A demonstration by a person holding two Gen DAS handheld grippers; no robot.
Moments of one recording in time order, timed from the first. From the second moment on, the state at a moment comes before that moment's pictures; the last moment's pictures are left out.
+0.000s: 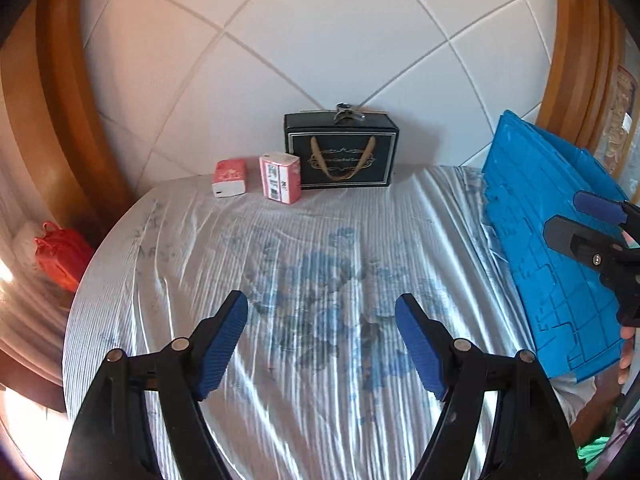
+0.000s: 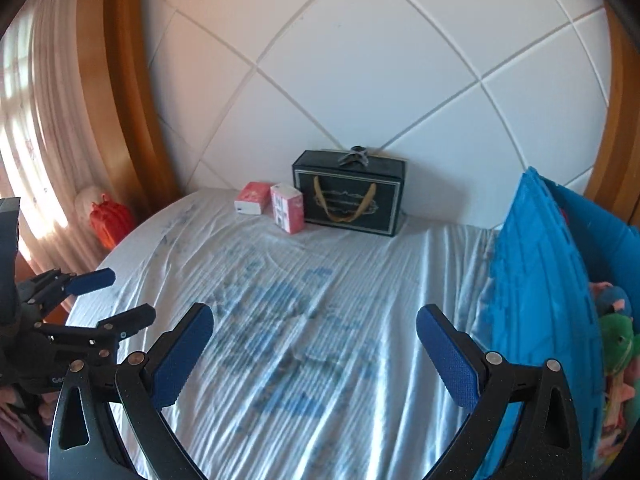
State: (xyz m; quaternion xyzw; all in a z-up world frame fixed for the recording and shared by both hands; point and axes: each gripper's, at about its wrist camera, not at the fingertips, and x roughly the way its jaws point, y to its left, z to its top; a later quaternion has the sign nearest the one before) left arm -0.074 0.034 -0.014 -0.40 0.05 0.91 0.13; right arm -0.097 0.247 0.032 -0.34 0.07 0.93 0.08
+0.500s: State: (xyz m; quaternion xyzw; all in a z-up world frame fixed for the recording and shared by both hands) left arm -0.251 -0.039 -0.073 -0.45 0.03 0.89 0.10; right arm -0.294 0.229 -0.021 -0.36 0.09 0.93 0.05
